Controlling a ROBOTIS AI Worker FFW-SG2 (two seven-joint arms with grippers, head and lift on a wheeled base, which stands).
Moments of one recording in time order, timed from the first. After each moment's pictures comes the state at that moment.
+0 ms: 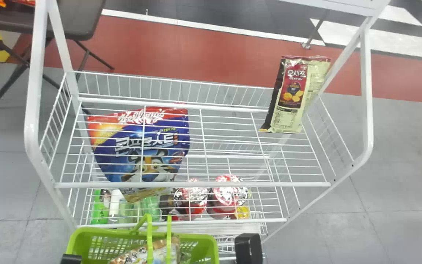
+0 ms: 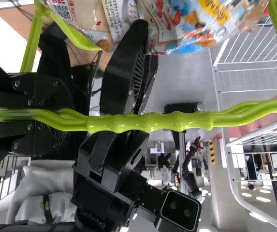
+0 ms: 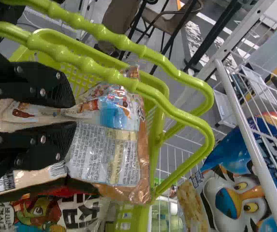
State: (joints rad) left arm 0.54 0.06 -0.07 -2.09 0.31 1.49 -0.97; right arm 0.75 -0.13 0.06 -2.23 -0.27 0.94 0.55
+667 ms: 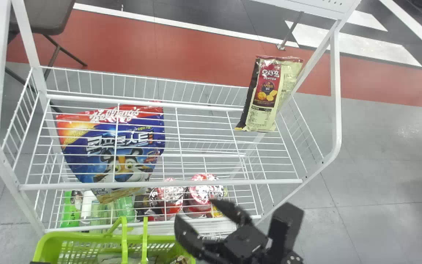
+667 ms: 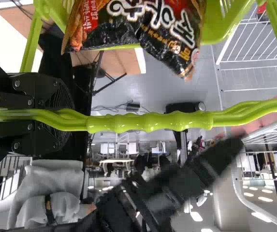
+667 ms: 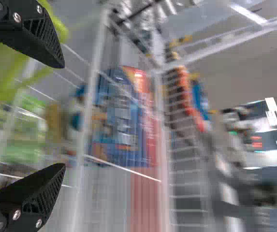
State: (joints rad) left arm 0.55 0.06 -0.08 -2.10 0.31 1.49 -0.97; right arm 0.84 -0.13 -0.02 -2.24 -0.17 0.13 0.39
